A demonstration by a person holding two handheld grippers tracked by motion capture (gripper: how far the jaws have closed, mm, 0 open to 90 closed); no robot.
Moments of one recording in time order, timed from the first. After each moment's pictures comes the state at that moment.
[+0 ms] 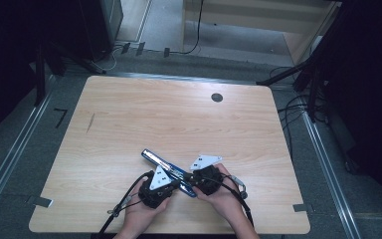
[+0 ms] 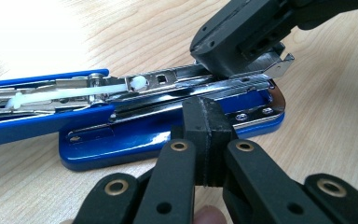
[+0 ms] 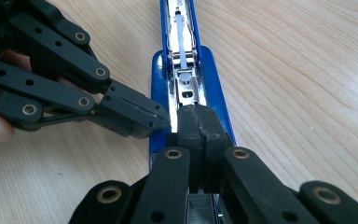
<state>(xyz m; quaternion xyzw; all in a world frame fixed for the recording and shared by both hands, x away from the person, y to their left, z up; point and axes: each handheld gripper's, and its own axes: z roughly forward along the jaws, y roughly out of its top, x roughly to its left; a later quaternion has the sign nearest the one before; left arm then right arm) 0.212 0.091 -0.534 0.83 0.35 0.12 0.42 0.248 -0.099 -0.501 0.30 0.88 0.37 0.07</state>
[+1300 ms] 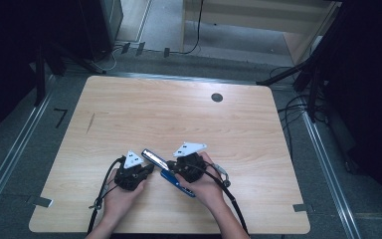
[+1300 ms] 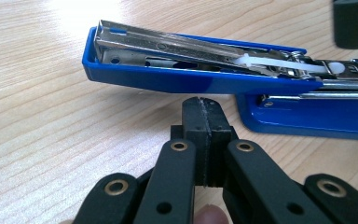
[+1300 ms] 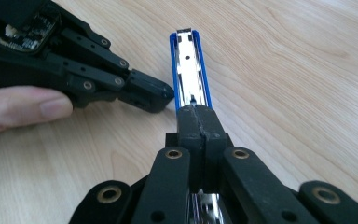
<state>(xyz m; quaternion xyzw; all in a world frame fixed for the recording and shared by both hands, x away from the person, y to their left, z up) 0.249 0.158 -0.533 0.79 0.46 0.15 0.38 0.275 -0.052 -0.489 0.30 0.86 0.41 0.07</state>
